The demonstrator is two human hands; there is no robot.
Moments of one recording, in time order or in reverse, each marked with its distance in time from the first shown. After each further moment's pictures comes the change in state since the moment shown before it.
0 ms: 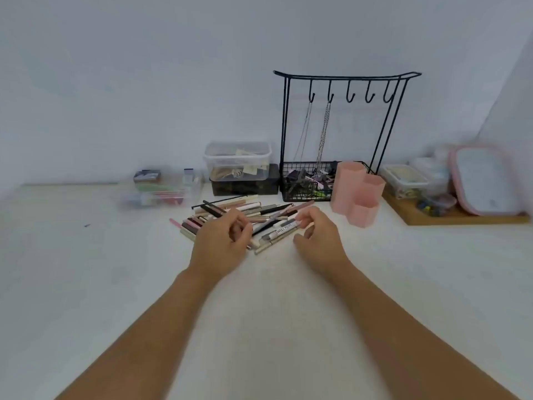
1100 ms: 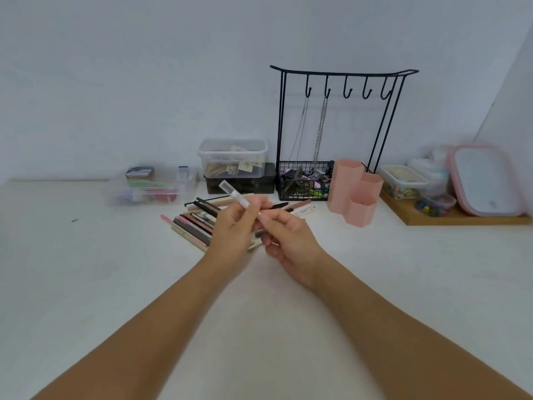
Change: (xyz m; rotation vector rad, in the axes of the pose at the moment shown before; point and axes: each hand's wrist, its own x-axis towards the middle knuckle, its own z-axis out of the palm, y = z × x) left_hand 0.003 0.049 0.026 -0.782 0.002 -0.353; right_hand -0.009 -0.031 0.029 0.958 -0.303 0.227
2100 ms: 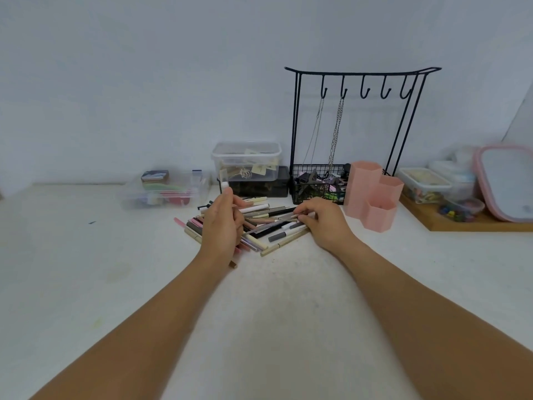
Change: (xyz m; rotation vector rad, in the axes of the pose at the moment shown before) left_hand 0.020 0.003 -0.031 0.031 0.229 -0.108; right_hand 0.070 -0.005 -0.074 -1.173 0.165 -0.381
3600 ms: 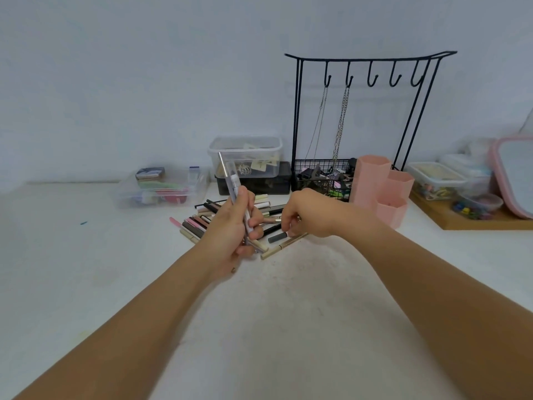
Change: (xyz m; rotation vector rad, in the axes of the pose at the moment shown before) left_hand 0.000 0.004 0.003 -0.155 -0.365 -0.199; right_hand 0.022 -0.066 -0.026 -0.407 -0.604 -0.143
